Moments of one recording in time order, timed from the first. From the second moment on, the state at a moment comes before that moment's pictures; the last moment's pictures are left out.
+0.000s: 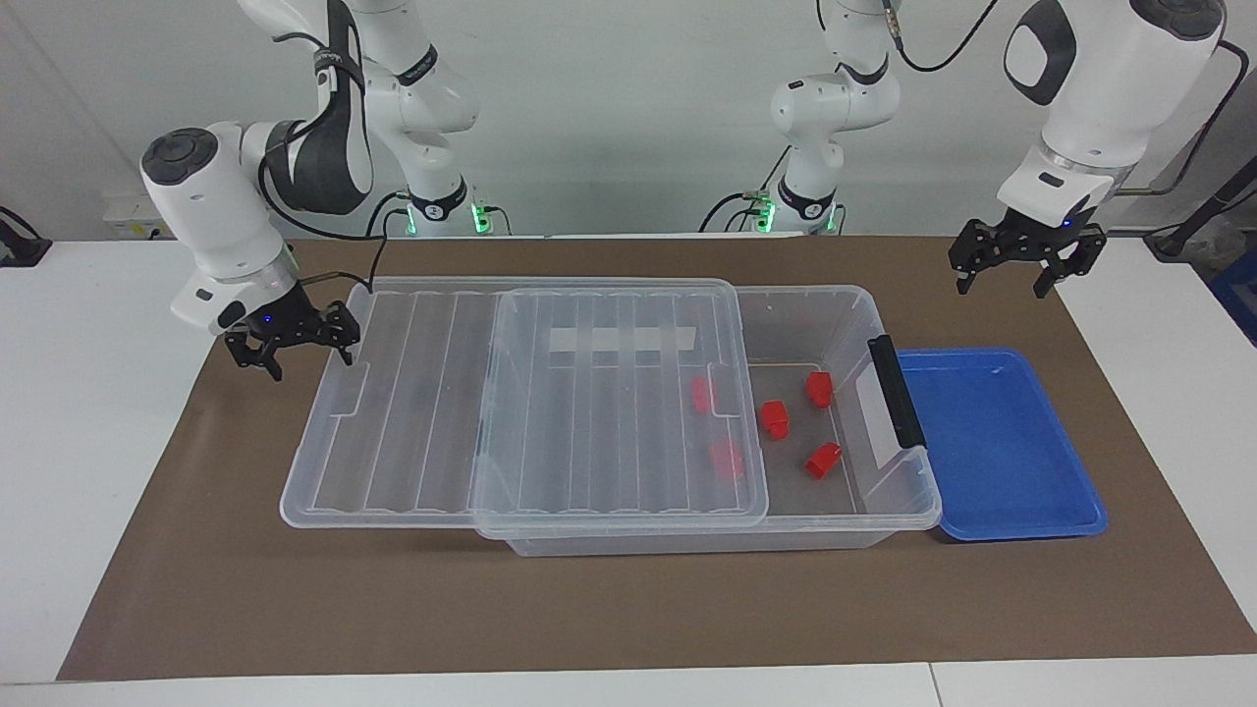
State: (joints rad) left arm 0.12 -0.01 -0.15 -1.66 0.07 1.70 0.19; right arm -0.12 0.02 0.02 -2.00 0.00 2.09 -0.35
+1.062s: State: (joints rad) left arm 0.08 -0.05 -0.17 -1.67 0.06 1.60 0.19; right arm -0.14 0.02 0.02 -1.98 -0.01 2.09 -0.35
